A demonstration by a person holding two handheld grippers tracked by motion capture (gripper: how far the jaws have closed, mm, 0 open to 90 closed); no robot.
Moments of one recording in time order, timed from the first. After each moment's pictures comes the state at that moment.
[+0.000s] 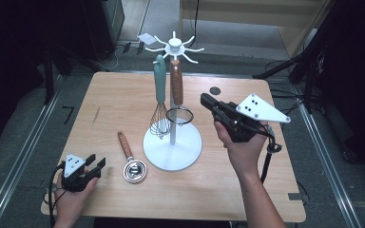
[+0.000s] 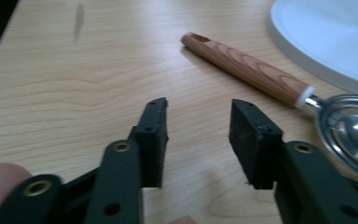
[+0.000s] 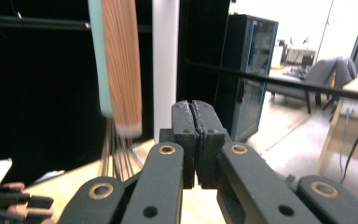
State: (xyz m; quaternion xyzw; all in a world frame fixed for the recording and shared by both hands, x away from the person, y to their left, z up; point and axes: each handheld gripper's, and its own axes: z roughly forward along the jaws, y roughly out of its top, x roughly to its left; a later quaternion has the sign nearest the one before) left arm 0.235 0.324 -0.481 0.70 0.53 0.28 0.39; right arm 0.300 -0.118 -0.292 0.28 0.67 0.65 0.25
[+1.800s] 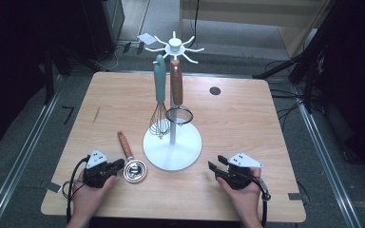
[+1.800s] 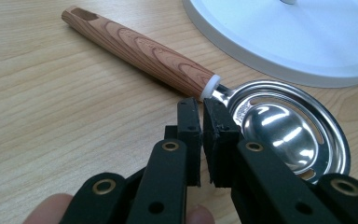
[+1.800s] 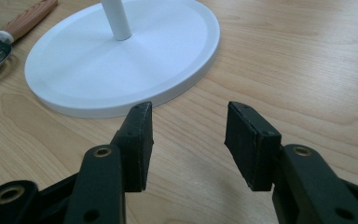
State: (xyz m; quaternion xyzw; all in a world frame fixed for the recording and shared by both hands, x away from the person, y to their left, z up) left arm 0.255 0.284 -0.486 0.76 0.49 0.17 0.39; right arm 0.269 -0.150 -0.494 0.44 0.75 0.46 0.16
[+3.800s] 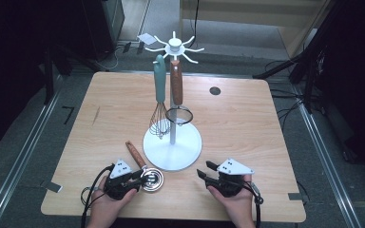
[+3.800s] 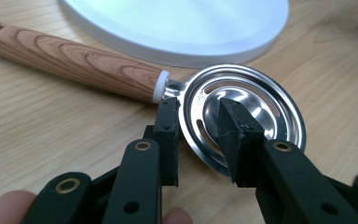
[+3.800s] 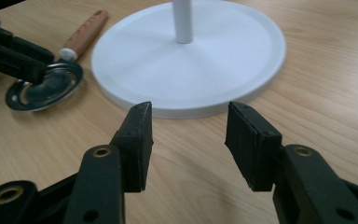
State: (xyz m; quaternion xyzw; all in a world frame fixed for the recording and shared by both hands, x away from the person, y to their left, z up) left arm 0.230 0.217 -0.488 0.80 0.44 0.11 0.39; right arm 0.249 -0.120 -0.486 0.37 0.78 0.48 0.14
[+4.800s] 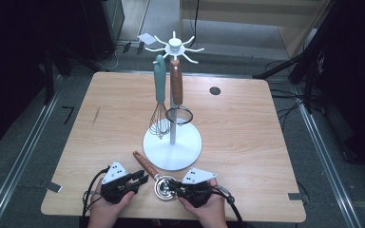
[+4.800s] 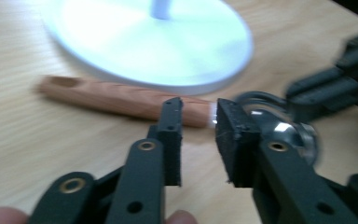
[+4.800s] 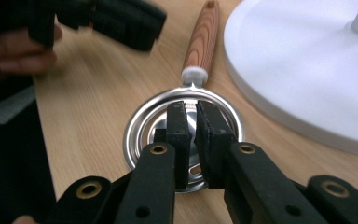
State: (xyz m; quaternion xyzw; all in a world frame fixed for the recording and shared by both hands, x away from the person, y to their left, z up) left arm 0.224 0.233 -0.477 0.77 0.44 0.12 0.45; right arm 0.232 -0.040 -0.497 0.29 0.83 0.48 0.04
